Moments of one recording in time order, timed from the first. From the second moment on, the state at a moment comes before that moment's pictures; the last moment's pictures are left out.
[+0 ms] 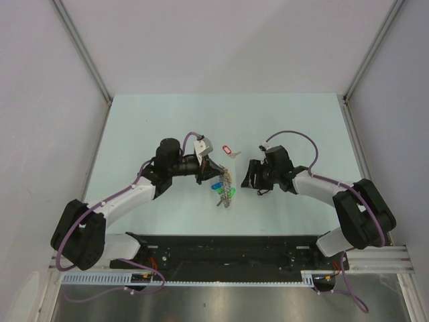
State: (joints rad) left arm -0.54 1.29 0.71 0.27 0.78 0.05; right arm 0.51 1.49 0.70 -0.06 -0.27 0.58
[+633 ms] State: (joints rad) left arm -0.54 1.29 0.71 0.27 0.78 0.05; right arm 0.34 1.62 0.84 -0.22 -0.39 0.35
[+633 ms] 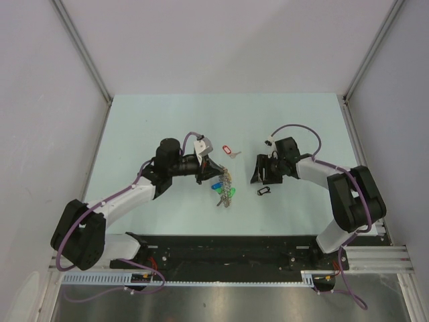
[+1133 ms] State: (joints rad) left arm -0.54 1.29 0.71 0.25 0.76 0.04; right arm 0.33 1.54 0.76 -0.26 -0.41 0.35
